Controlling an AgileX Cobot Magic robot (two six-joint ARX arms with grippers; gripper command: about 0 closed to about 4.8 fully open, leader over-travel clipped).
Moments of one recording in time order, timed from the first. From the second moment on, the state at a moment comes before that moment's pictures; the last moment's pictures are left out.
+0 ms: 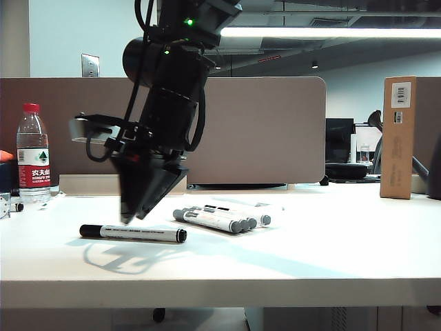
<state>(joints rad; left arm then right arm) -0.43 0.78 0.89 -1.04 -0.38 -0.08 0.82 2.26 1.98 -0.92 -0.19 -0.45</state>
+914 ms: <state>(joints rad) -0.43 0.78 0.89 -1.01 -0.38 -0.08 0.79 2.32 1.97 -0.81 -0.20 -0.46</state>
